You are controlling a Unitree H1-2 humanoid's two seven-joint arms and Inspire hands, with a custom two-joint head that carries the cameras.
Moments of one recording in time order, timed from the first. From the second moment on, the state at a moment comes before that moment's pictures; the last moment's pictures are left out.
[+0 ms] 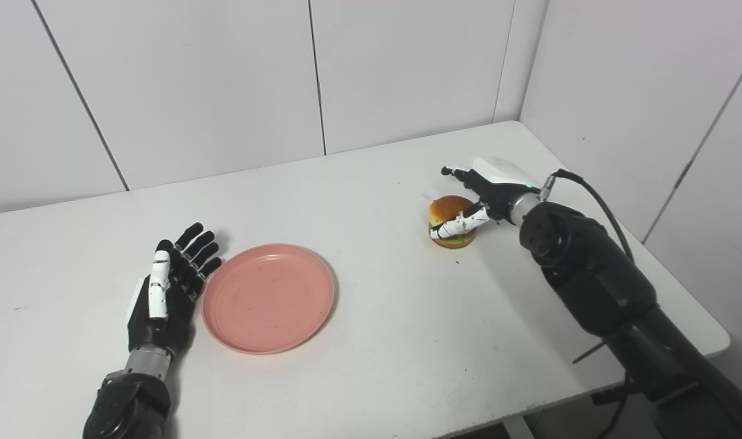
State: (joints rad) left arm -0.34 -0.06 0.03 0.32 -0.23 0.01 -0.16; right arm -0.47 -0.67 0.19 0.09 -0.55 0.36 0.42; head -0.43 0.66
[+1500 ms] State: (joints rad) left arm -0.33 -0.07 0.02 0.30 -0.23 0.03 -0.15; right arm -0.43 -0.59 0.16 0.09 -0.61 0.24 0.19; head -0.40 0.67
